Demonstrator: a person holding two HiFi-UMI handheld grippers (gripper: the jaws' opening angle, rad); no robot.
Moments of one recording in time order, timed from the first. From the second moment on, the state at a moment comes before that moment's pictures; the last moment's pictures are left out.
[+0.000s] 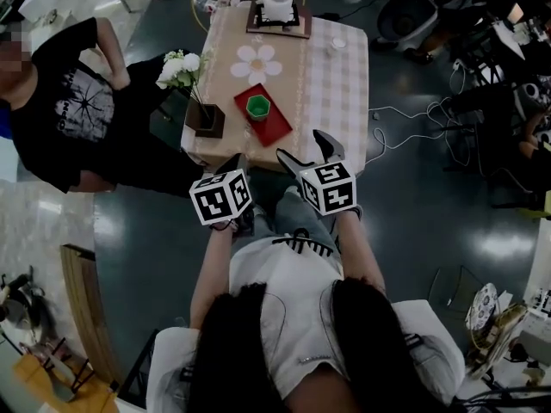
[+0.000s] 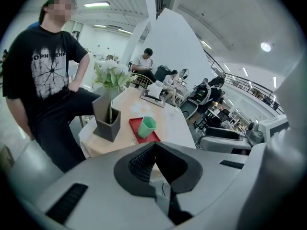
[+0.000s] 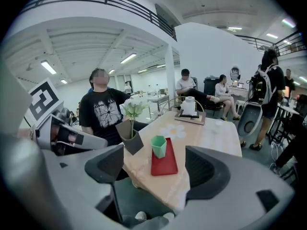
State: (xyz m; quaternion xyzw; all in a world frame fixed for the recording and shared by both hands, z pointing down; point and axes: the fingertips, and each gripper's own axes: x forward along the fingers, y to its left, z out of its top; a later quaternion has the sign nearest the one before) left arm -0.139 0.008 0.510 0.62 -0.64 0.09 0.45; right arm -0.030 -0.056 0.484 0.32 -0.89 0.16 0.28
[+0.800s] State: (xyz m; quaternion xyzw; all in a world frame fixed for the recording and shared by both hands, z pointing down) left arm -0.180 -0.060 0.537 0.57 -0.66 0.09 0.47; right arm -0.126 -0.130 0.545 0.20 -0.90 0.15 0.37
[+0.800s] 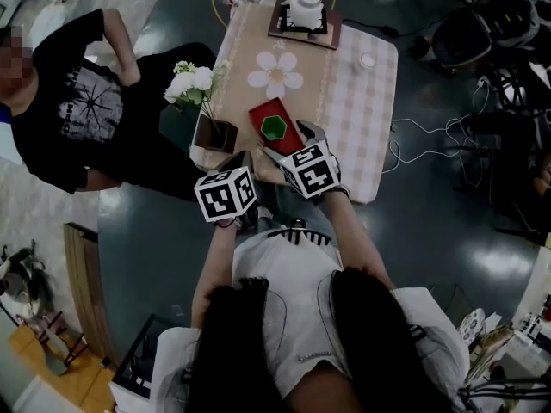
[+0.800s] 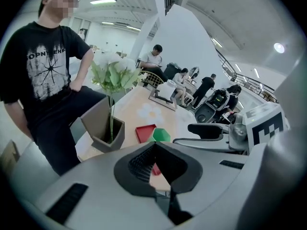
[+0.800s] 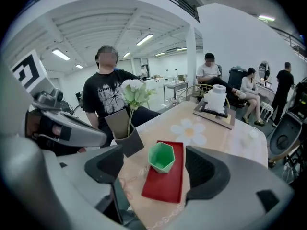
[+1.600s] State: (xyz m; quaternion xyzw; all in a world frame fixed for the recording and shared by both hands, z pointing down) left arm -0.203 -0.075 0.568 0.51 -0.68 0.10 0.51; right arm -0.156 -0.145 0.639 0.12 -0.85 0.15 0.50
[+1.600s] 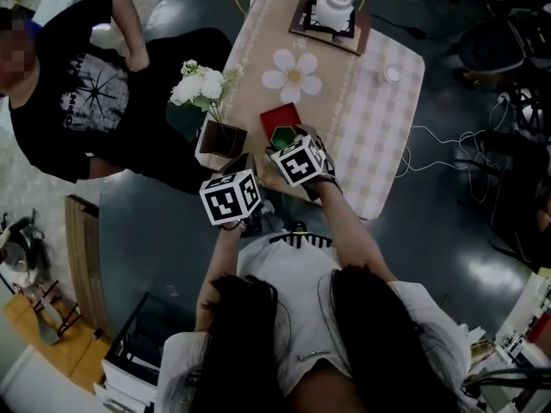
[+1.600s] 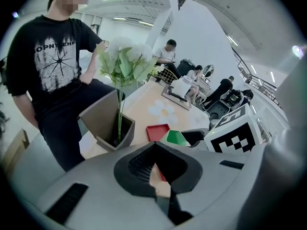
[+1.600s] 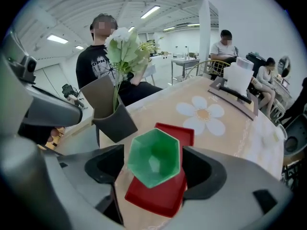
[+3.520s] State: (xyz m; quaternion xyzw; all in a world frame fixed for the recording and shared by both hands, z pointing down) left arm -0.109 -0.147 0.576 0.62 -0.59 0.17 0.48; right arm 0.000 -0.211 0.632 0.31 -0.80 0.23 0.47
